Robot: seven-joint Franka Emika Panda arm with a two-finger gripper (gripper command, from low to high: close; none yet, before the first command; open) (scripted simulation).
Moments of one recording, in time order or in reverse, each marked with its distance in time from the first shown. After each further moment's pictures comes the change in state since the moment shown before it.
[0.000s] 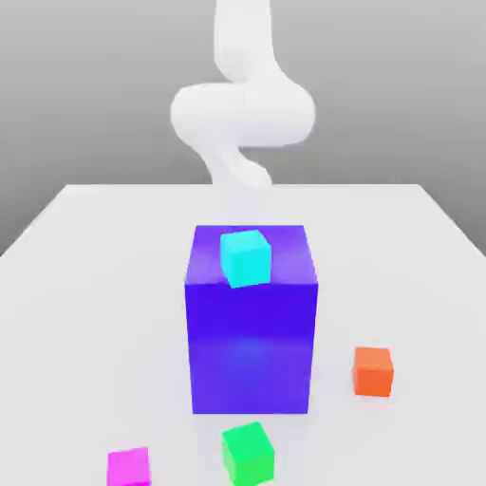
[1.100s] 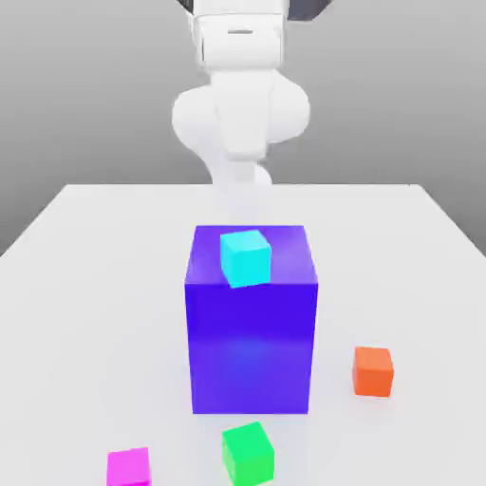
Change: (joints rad) arm 0.409 0.158 -0.381 -0.310 -0.246 -0.206 -1.438
